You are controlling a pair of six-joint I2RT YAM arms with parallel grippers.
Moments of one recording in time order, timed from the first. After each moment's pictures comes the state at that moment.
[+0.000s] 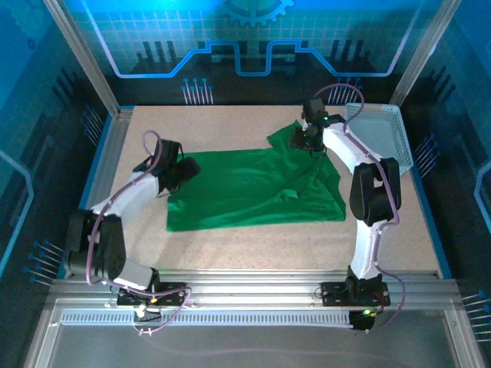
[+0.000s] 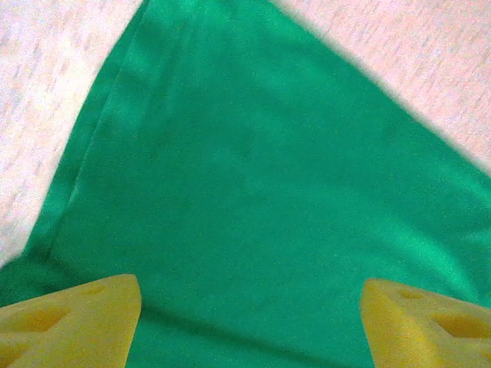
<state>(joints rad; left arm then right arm) -0.12 1.51 0.98 -0.43 0.01 -0.81 0.23 2.04 1.73 -0.74 0.00 0.34</state>
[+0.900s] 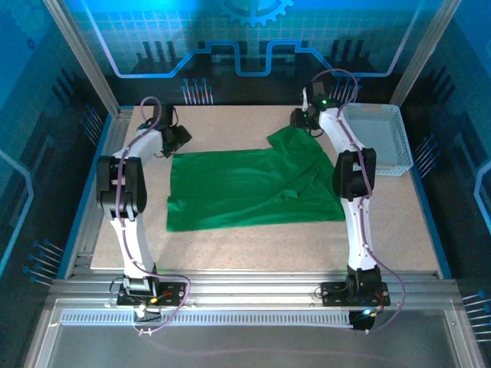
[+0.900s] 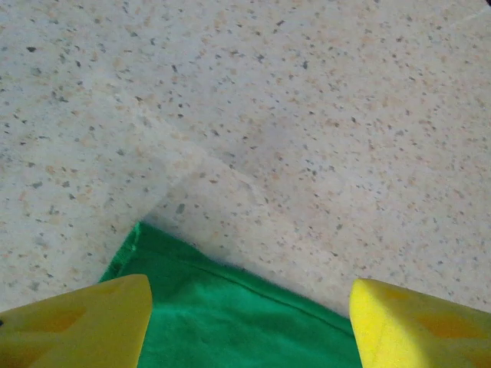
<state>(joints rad) 0.02 2.06 1.57 -0.50 0.00 -0.73 0.15 2.54 2.42 -0.84 -0.06 0.22</state>
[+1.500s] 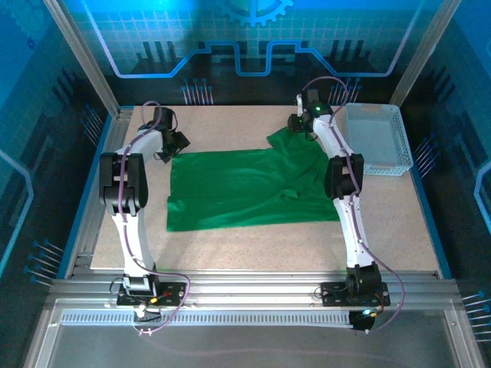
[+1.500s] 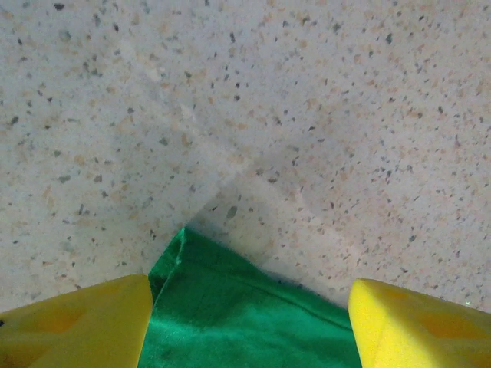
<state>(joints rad) 0.04 2.13 1.60 -0.55 0.00 -0.73 0.15 2.80 2.69 -0.85 -0.07 0.13</state>
